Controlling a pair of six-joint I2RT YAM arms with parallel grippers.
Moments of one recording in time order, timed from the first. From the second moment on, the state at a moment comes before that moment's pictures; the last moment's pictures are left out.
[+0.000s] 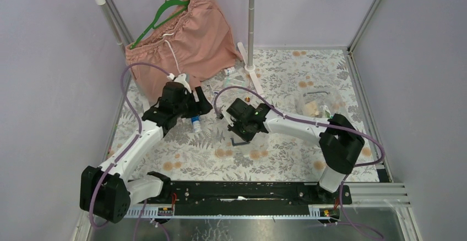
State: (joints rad) left arm -0.33 1.13 0.82 -0.35 0.11 -0.54; right arm 0.96 1.73 1.22 -0.65 0.02 -0.06
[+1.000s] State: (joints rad) left arm -0.37 1.29 0.82 -0.25 0.32 -0.52; right arm 1.01 1.55 1.22 -0.64 -0.10 -0.15
